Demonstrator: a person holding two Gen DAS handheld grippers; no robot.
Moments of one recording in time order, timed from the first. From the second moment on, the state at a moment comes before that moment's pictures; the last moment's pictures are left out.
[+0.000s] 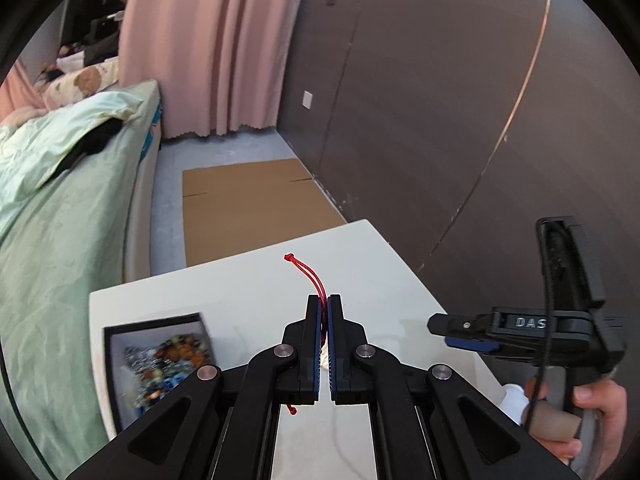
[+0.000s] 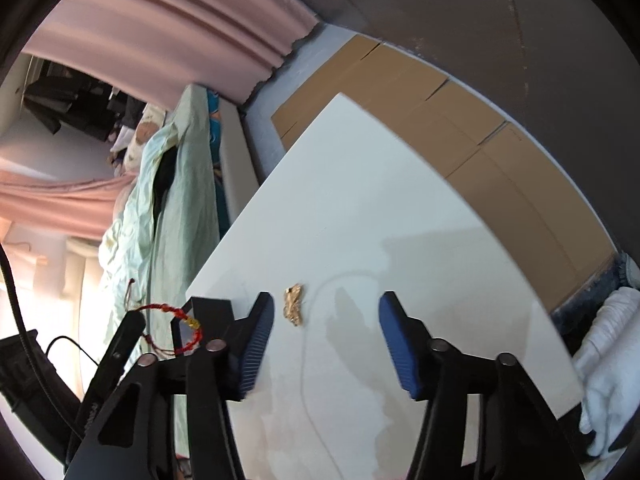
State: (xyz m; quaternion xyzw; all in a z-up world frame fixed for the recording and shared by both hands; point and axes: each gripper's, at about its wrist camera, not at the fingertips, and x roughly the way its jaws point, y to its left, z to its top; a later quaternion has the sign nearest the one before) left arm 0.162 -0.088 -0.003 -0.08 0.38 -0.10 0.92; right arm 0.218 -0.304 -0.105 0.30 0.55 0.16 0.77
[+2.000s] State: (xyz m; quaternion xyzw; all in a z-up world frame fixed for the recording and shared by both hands) left arm 0.112 0.057 -0.034 -0.27 0.36 -0.03 0.89; right arm 0.194 -0.180 -0.068 0.22 0.47 0.26 0.82
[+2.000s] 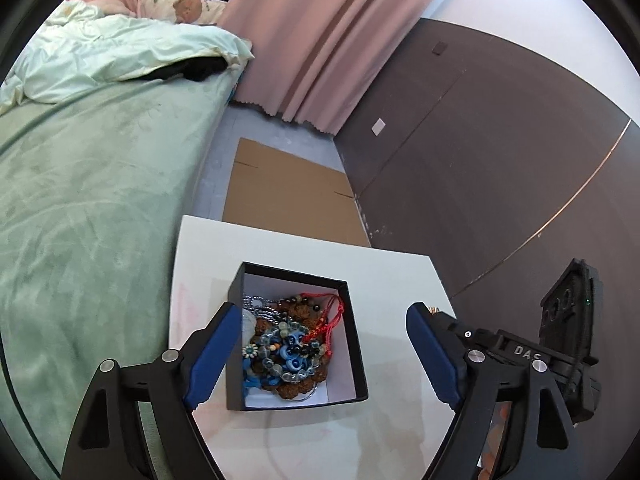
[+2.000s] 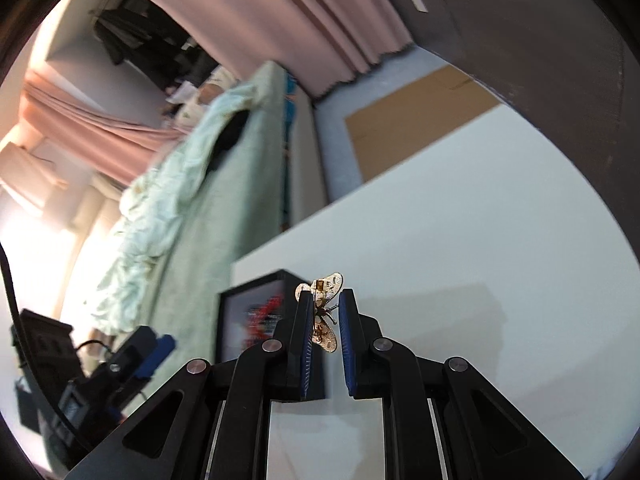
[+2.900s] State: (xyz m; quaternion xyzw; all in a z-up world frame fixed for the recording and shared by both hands) left arm 0.097 0.121 -0.022 -0.31 0.33 0.02 0.89; right arm 0.188 -0.129 -0.069 0.18 0.47 0.30 0.81
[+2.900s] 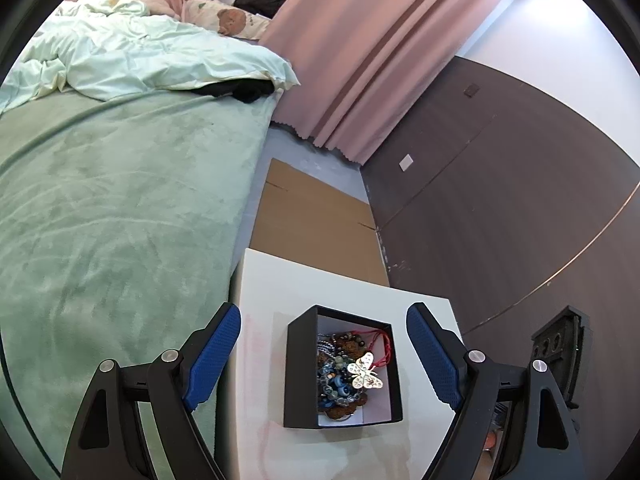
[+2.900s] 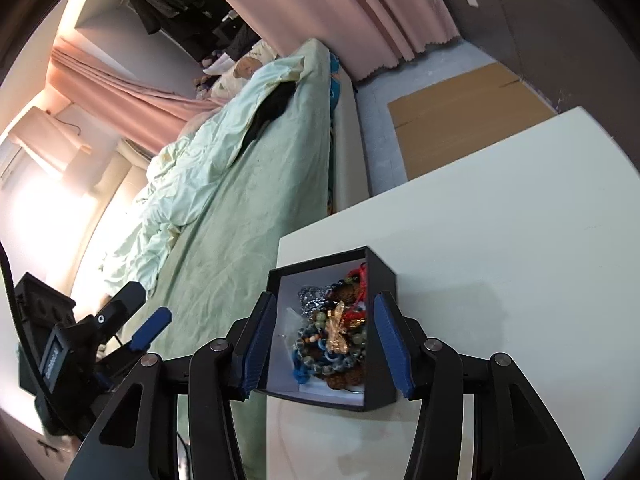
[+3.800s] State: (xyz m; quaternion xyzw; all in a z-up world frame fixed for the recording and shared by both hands) left arm 0.042 0.032 0.009 -0.17 0.29 0.00 0.94; right arm 0.125 -0.232 -0.019 0.15 0.41 0.24 0.87
